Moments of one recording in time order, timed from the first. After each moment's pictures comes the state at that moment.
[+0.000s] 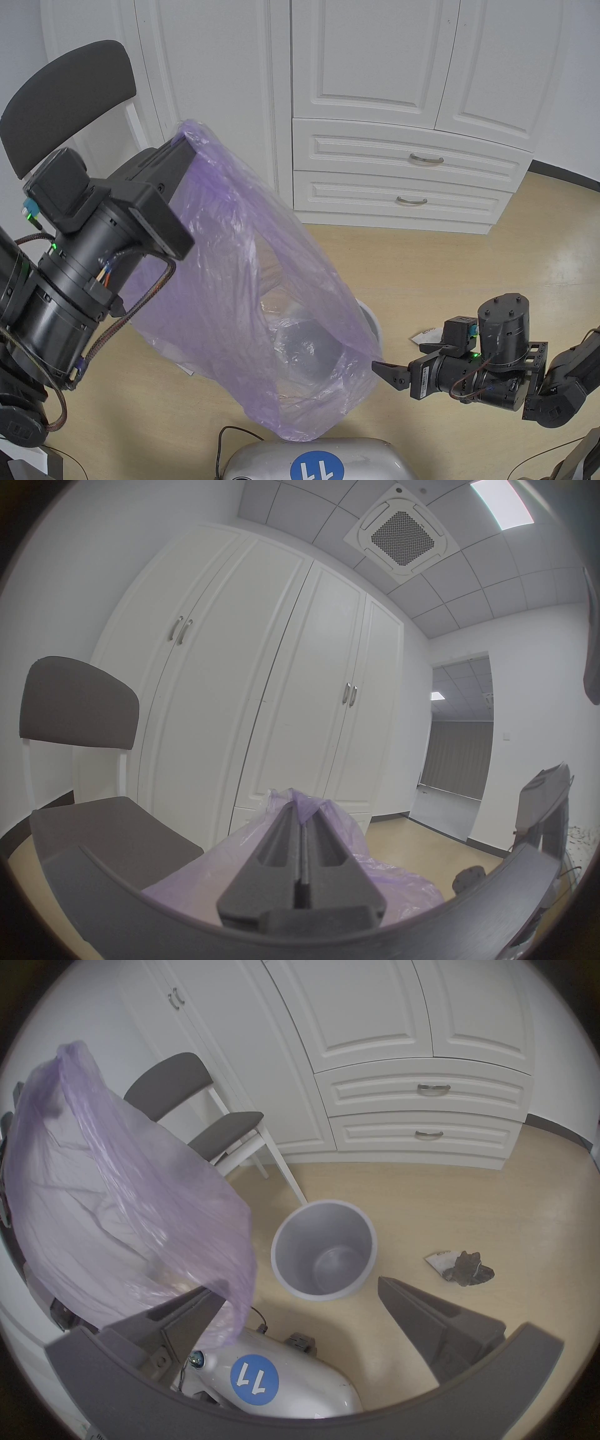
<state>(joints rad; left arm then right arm) -0.78 1.42 -0.58 -1.30 0.22 0.03 0.66 1.72 -0.42 -0.82 -0.11 0.29</state>
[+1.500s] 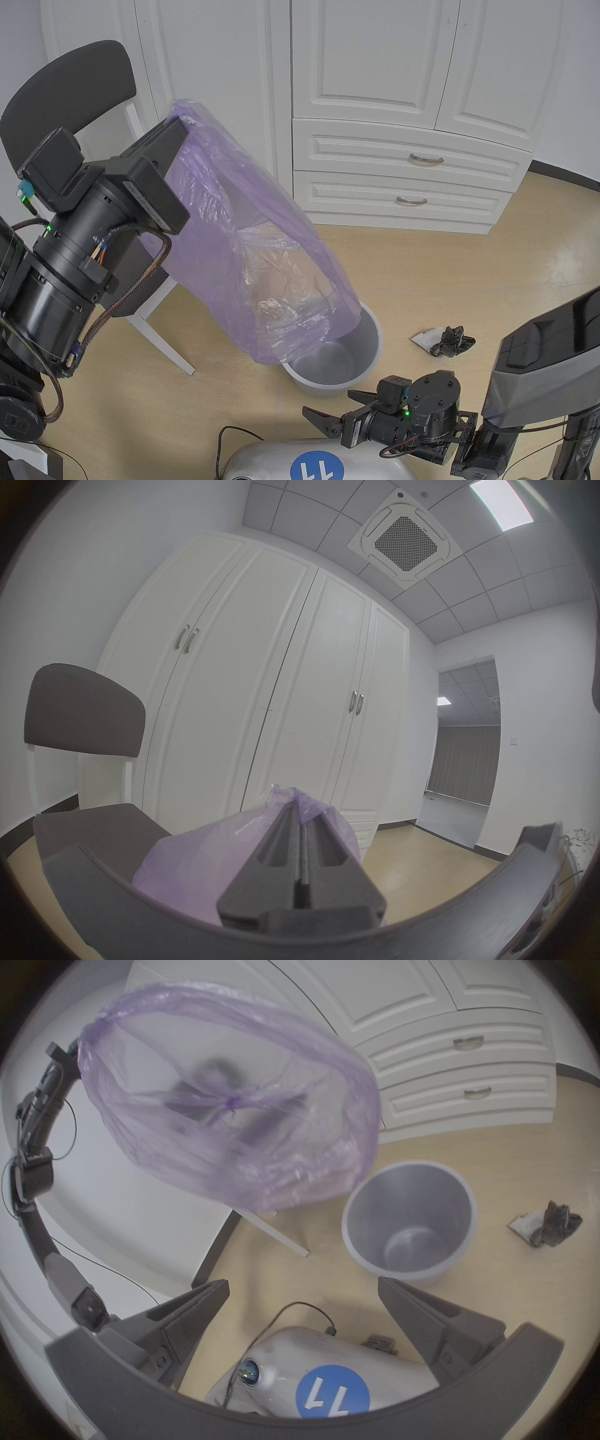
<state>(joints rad) -0.78 1.43 -0.62 -1.30 0.25 0.04 0.88 2.20 -0.32 -1.54 -0.08 0.49</state>
